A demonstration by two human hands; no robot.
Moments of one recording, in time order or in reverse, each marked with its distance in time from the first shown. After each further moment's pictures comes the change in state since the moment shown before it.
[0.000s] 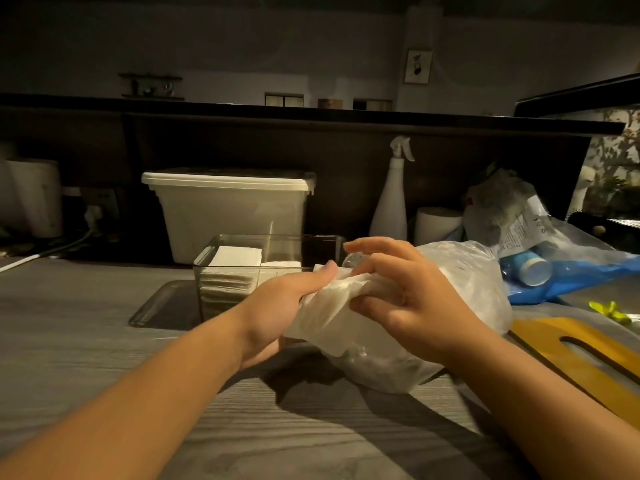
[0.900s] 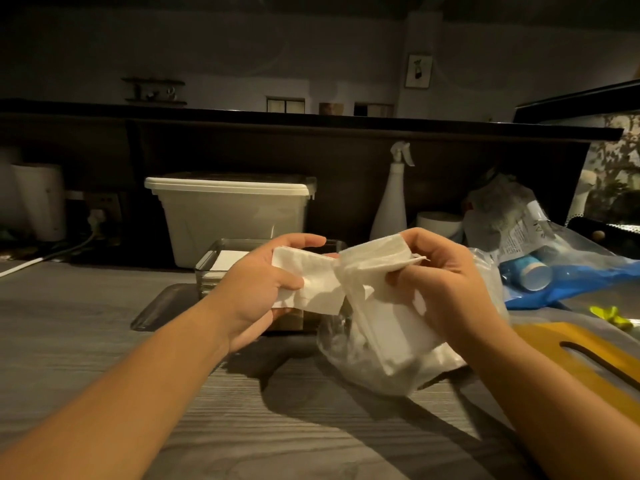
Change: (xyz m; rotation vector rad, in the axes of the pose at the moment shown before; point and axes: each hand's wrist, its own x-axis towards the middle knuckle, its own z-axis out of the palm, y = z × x) left_hand 0.012 0.004 -0.023 -0.132 0.151 0.210; right_hand 0.003 0.001 -0.017 0.557 0.194 0.204
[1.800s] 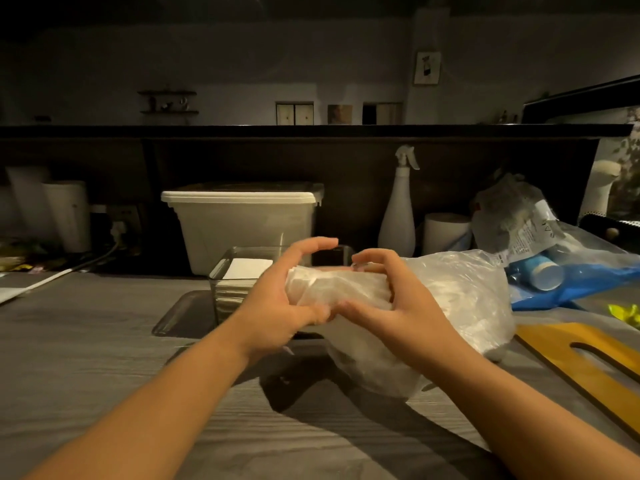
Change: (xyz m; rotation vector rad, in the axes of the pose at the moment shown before) left_hand -0.010 -0.011 0.002 0.254 -0.091 0.251; right_hand -0.013 0.009 0.032 -0.193 -0.086 0.019
